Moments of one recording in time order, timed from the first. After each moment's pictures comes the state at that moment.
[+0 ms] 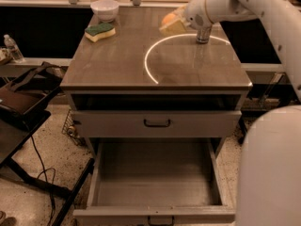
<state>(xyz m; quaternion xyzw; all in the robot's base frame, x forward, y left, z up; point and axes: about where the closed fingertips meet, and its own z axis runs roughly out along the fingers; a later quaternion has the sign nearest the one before) 0.772 -0.074 0.939 -0.51 0.70 0.18 0.47</state>
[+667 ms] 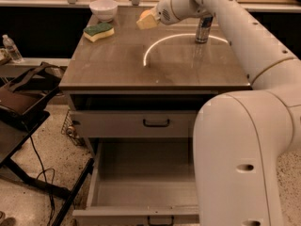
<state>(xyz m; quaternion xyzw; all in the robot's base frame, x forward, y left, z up) 0.847 -0.001 0.926 -0.43 0.74 0.18 0.48</state>
